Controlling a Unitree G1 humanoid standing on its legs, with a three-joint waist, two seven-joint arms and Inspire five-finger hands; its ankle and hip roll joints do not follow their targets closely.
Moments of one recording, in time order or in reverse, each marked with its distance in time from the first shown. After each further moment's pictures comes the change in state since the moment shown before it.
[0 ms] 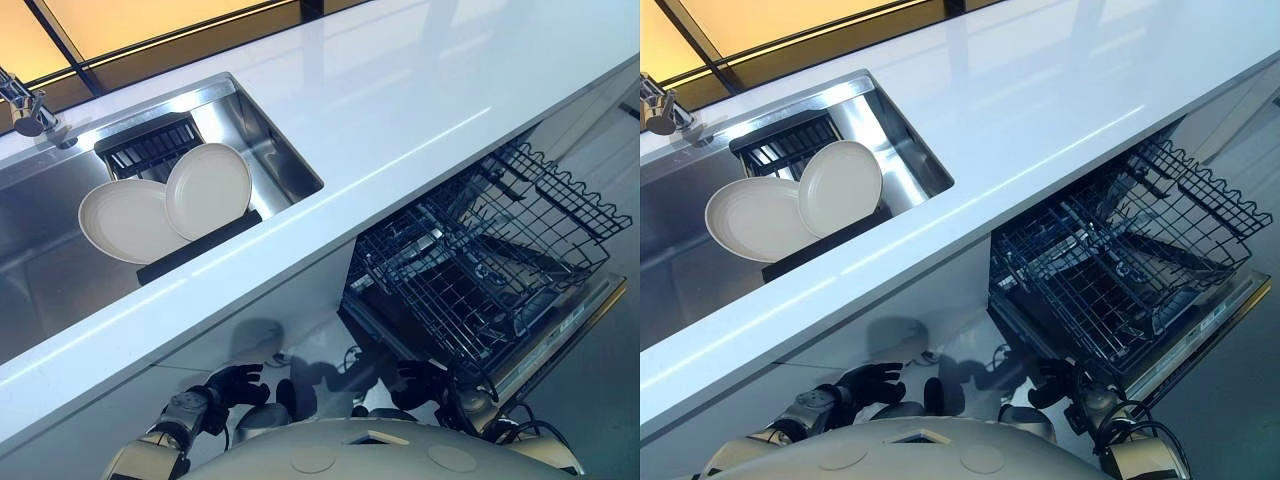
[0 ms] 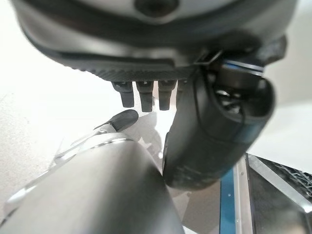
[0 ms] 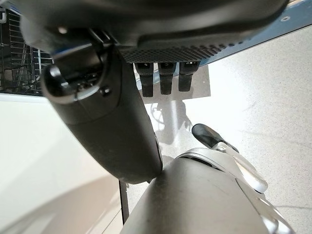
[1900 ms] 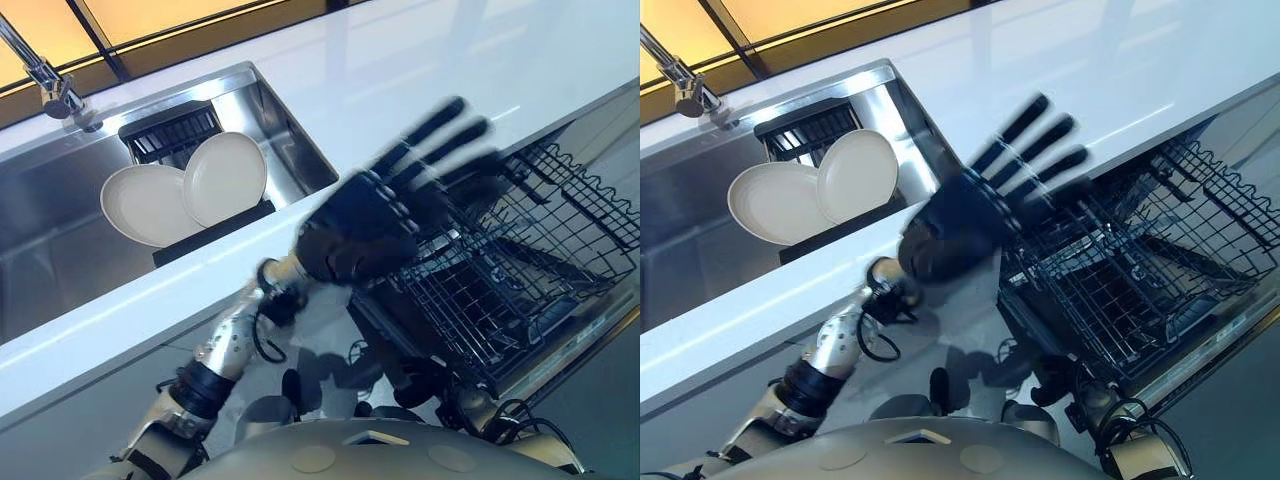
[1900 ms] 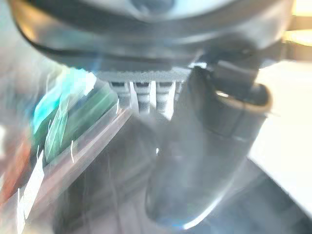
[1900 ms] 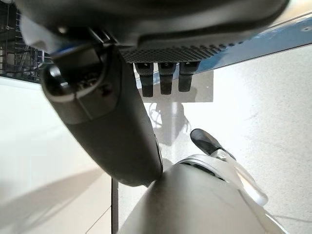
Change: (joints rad) left arm -0.095 0.085 -0.163 -1.449 -0.996 -0.084 -0.217; right arm 0.010 -0.012 0.079 -0.008 0.048 -0.009 -0.060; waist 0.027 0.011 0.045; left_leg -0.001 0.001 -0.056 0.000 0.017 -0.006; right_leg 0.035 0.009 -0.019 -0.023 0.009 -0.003
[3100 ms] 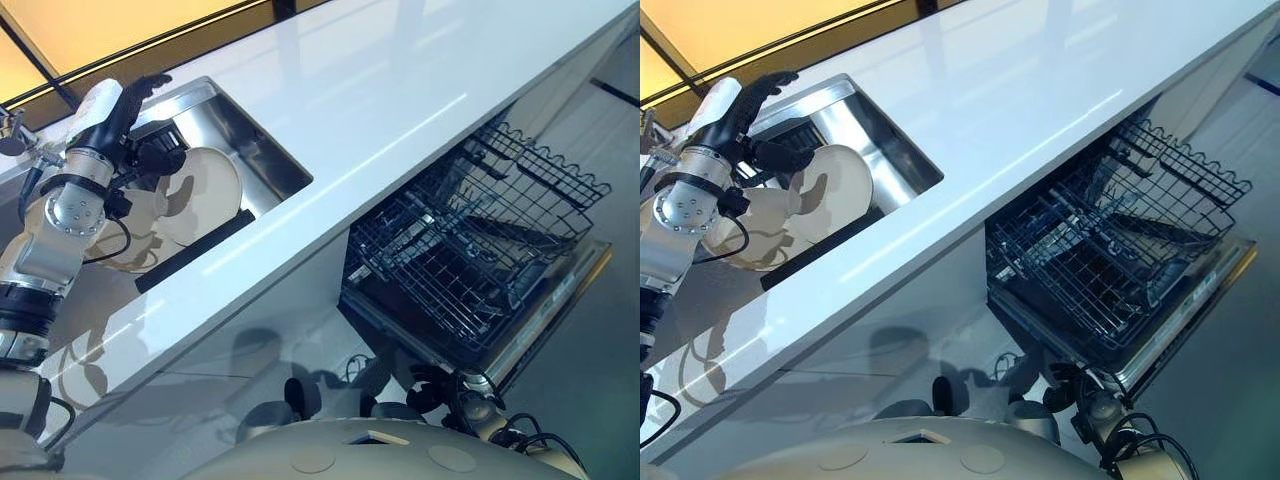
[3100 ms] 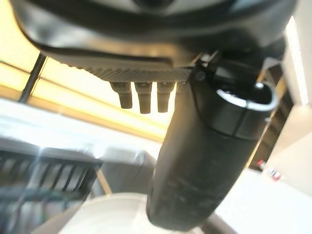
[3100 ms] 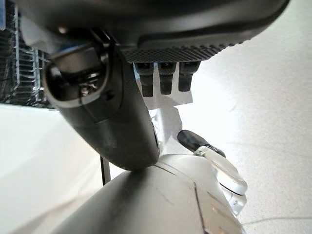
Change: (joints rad) left arm -0.304 0.635 0.145 0.544 1.040 0.167 0.515; right arm 0.060 -0.021 -0.015 -0.071 -0.051 0.061 -0.035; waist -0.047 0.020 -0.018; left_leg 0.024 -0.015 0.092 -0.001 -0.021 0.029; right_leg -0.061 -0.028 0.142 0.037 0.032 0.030
